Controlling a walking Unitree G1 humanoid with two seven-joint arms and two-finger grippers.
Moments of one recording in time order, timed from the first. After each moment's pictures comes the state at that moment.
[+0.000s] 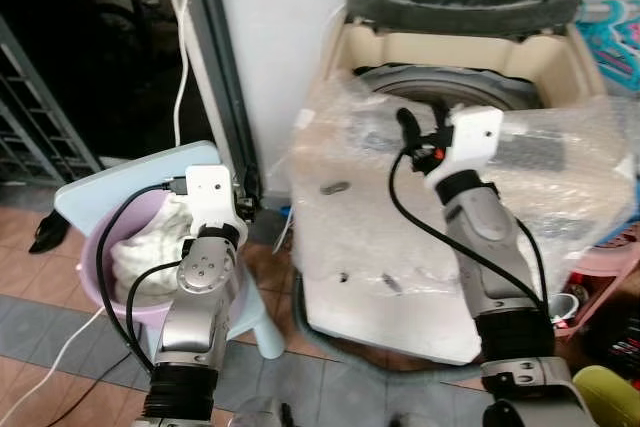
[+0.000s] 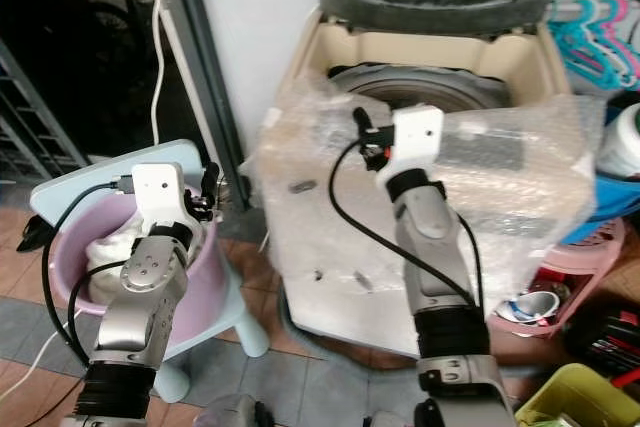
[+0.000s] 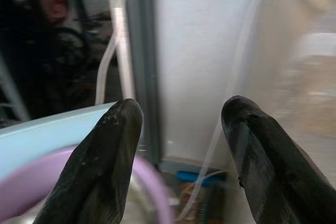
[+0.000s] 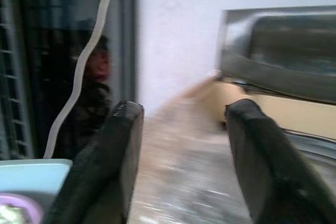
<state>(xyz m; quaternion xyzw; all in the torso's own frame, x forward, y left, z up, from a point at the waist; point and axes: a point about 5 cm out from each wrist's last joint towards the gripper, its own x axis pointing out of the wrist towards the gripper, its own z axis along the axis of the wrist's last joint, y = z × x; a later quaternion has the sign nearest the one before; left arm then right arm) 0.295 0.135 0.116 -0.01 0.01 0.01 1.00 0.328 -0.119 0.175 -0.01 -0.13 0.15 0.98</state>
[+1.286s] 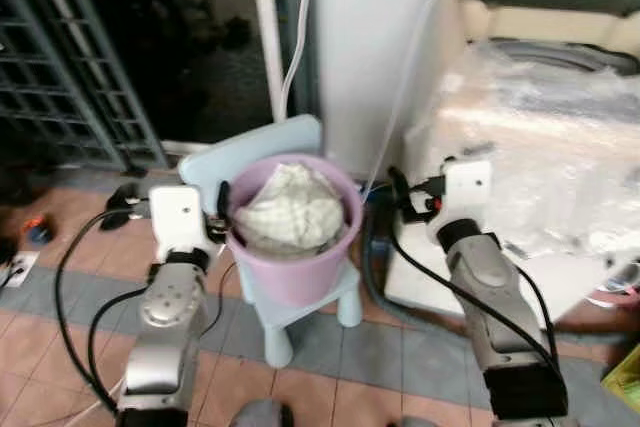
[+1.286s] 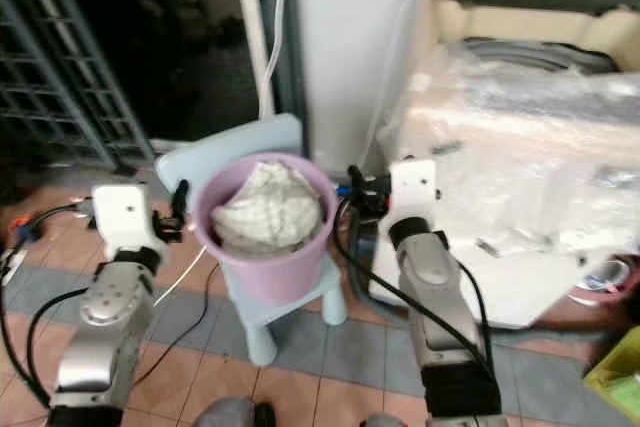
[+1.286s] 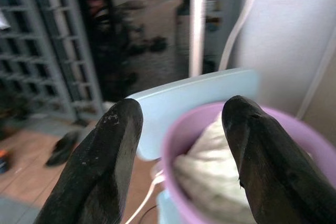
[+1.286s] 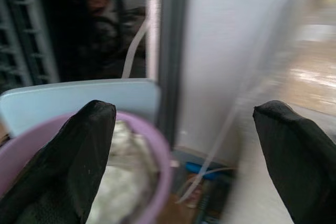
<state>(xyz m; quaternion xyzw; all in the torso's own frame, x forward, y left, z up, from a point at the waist) 0.265 0.153 0.113 0.00 0.01 0.01 1.00 0.297 -0.152 0.125 -0.03 0.00 0.08 1.00</state>
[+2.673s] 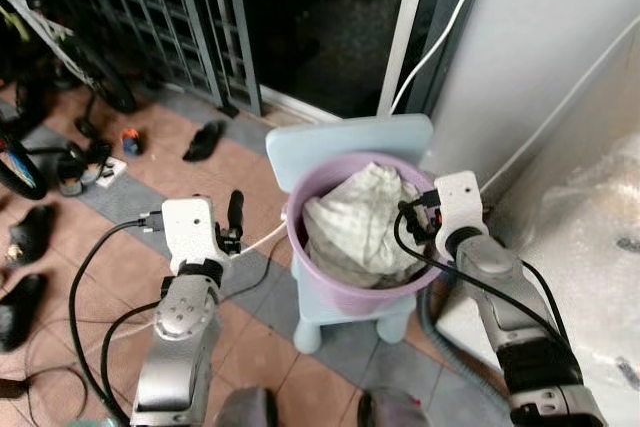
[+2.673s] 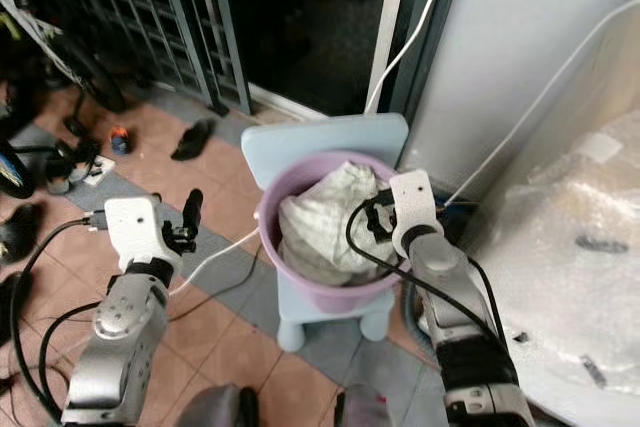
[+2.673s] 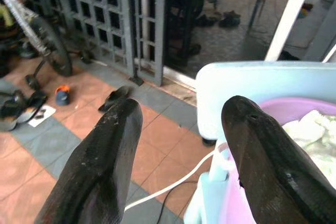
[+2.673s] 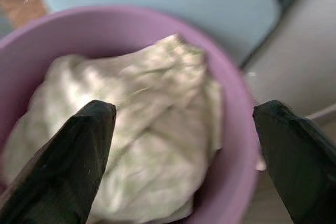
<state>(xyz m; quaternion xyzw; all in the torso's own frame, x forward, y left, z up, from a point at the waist) 0.241 0.147 0.107 -0.02 0.03 0.03 1.00 0.311 -0.166 0.080 -0.12 0.18 0.11 0.97</state>
